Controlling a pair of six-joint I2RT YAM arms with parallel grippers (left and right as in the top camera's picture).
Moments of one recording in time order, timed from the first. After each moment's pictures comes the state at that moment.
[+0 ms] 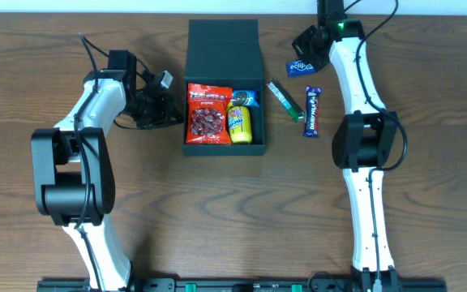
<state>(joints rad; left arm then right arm) 0.00 2.07 1.44 -0.81 0.68 -0.02 0.09 2.87 2.78 -1.04 -0.18 0.98</state>
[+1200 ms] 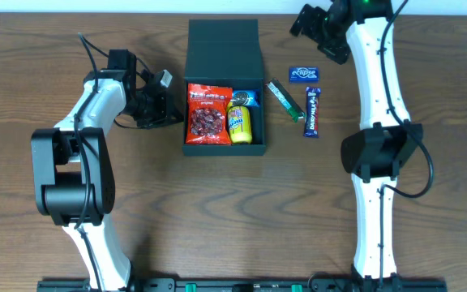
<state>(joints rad) 0.00 2.07 1.44 -0.80 0.68 -0.04 0.13 2.56 2.78 -1.39 -0.10 0.58</state>
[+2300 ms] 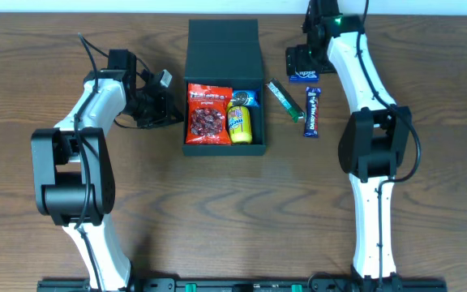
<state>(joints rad) 0.00 2.07 1.44 -0.80 0.68 -0.05 0.14 2.57 2.39 -1.09 0.02 0.11</state>
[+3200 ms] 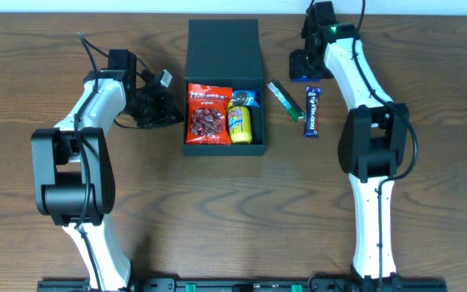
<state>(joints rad) 0.00 2.07 1.44 -0.80 0.68 -0.05 0.15 2.57 2.29 -0.98 0.02 0.15</state>
